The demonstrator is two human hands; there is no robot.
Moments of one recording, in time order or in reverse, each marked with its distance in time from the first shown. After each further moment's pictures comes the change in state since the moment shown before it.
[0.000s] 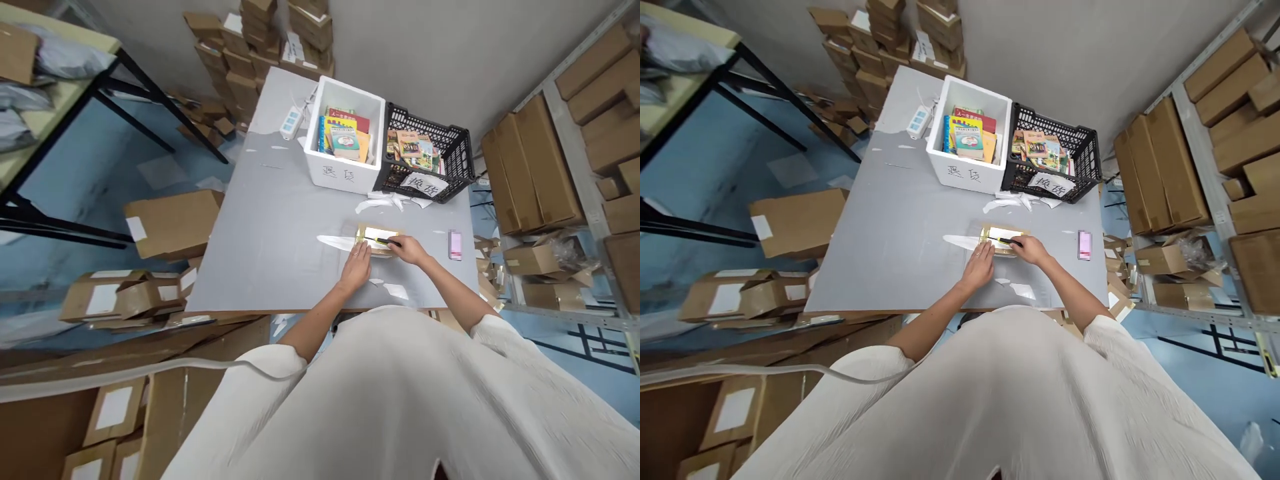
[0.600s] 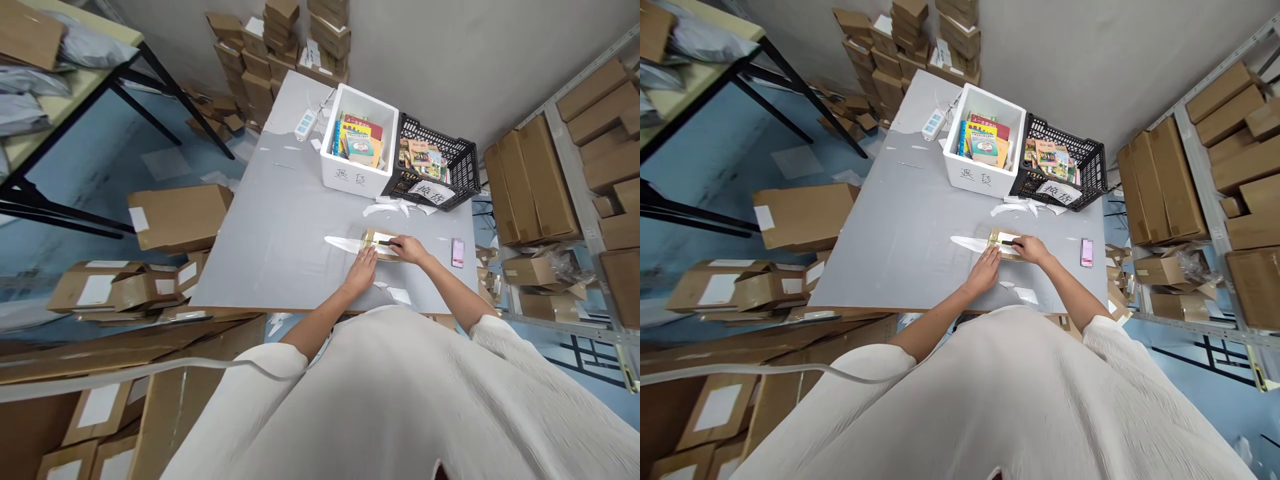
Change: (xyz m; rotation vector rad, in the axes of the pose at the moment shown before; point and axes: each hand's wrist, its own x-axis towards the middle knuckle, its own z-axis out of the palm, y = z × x) left_hand -0.008 -0.010 0.007 0.012 -0.033 0.073; right_hand 0.025 -0.019 -0.004 -0.217 -0.090 -0.046
